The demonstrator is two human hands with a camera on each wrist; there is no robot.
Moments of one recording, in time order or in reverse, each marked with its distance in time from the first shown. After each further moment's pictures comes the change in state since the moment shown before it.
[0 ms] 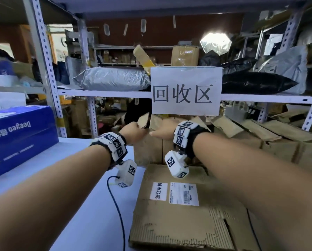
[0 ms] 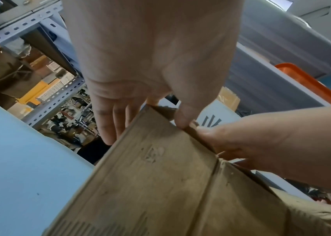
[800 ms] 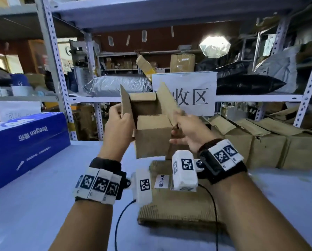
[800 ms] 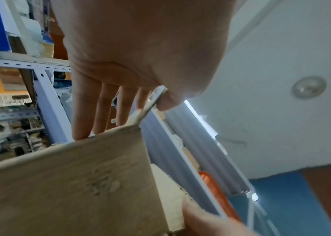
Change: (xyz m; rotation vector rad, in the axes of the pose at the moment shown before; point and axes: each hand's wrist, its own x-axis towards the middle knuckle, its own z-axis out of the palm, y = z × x) left_hand -0.175 0.052 -0.041 -0.613 0.438 0.228; right_hand -0.144 -0.016 -0.036 1.461 0.200 0.179
